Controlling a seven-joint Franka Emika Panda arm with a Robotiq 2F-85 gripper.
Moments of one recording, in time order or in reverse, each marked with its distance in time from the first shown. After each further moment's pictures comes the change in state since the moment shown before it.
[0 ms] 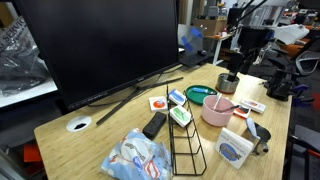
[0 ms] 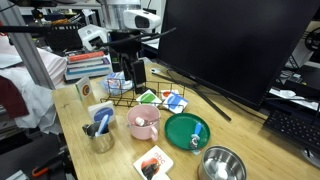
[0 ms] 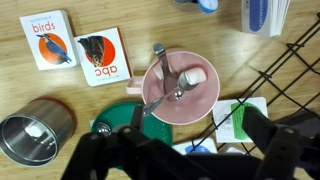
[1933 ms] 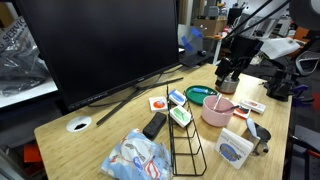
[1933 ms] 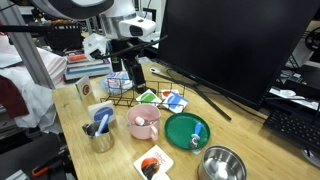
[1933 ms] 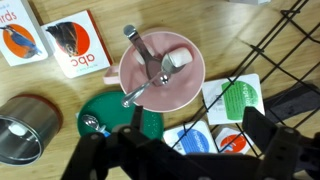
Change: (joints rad) arm 0.008 0.043 0.049 -0.046 -0.010 0.206 0.146
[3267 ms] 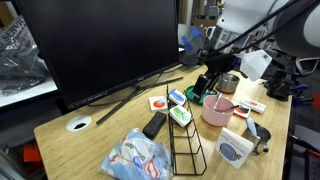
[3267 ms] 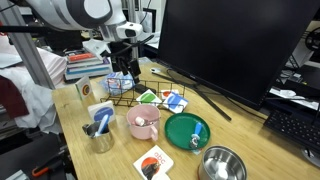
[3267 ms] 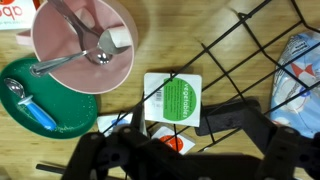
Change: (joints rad) arm 0.085 0.174 0.105 0.107 -0.103 0.103 0.031
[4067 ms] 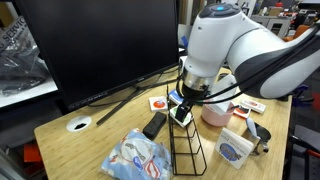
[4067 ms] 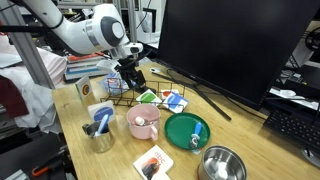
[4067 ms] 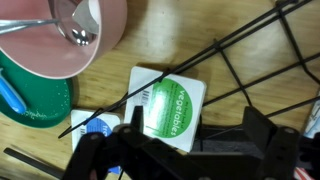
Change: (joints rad) arm 0.139 0.314 -0.077 0.196 -0.396 -0.002 0.250
